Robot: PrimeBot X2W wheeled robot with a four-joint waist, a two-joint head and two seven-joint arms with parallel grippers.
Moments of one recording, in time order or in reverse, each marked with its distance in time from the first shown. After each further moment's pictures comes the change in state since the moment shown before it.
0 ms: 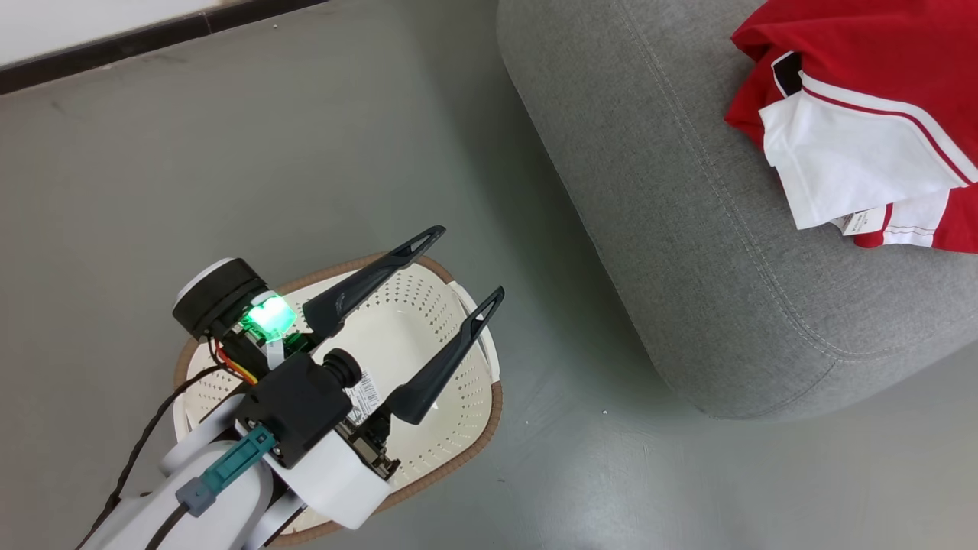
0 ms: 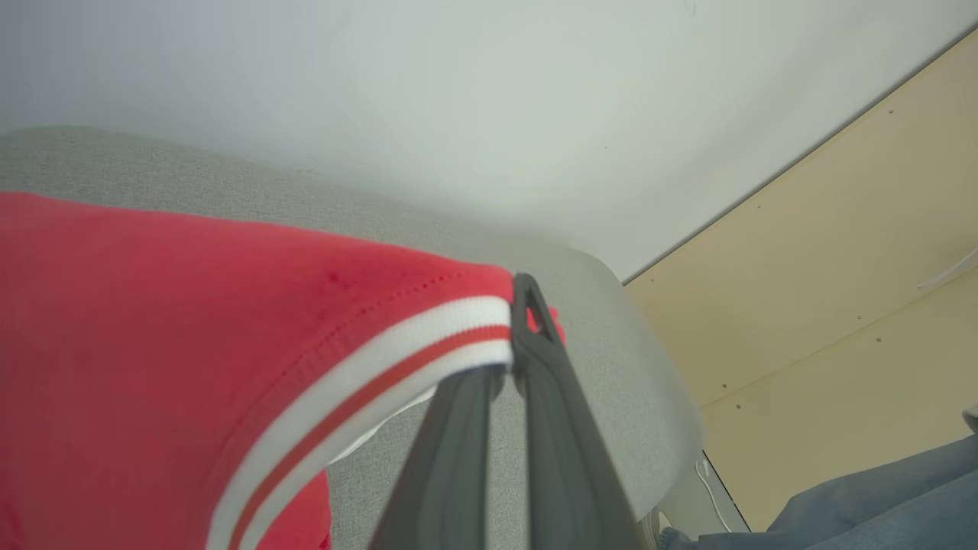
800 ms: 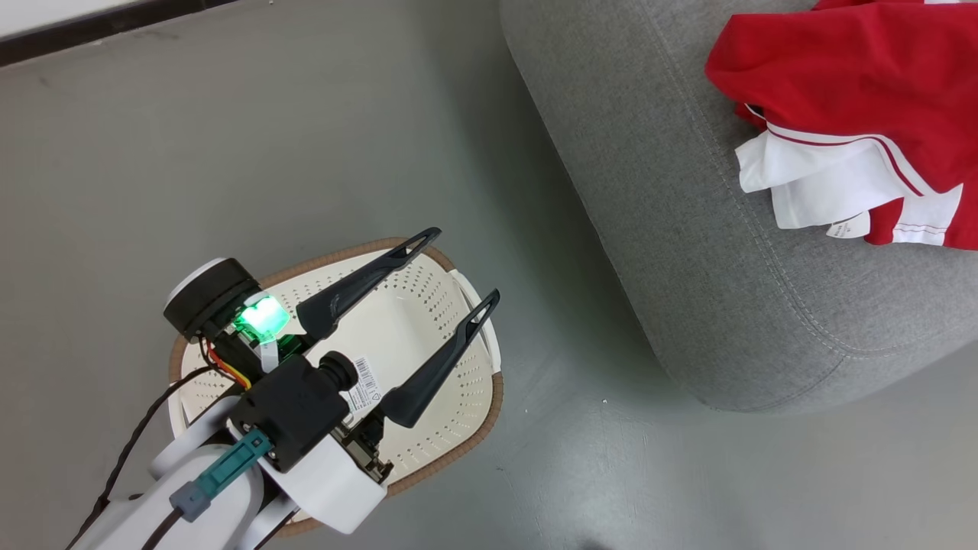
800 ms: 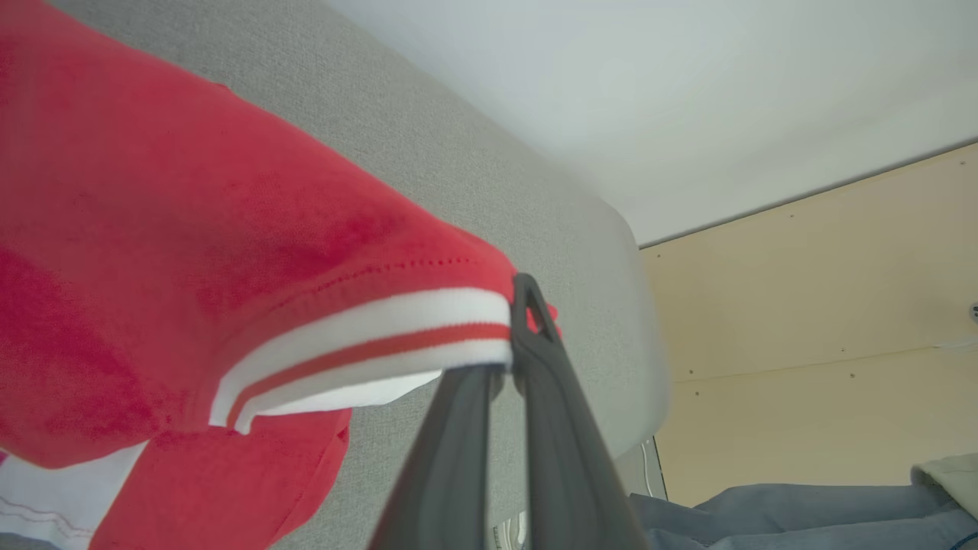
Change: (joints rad) left arm 0.002 0.026 0.000 -0.029 0.000 0.001 0.026; right arm -0.005 0.021 0.129 0.045 -0.185 0.000 0.068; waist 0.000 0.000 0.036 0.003
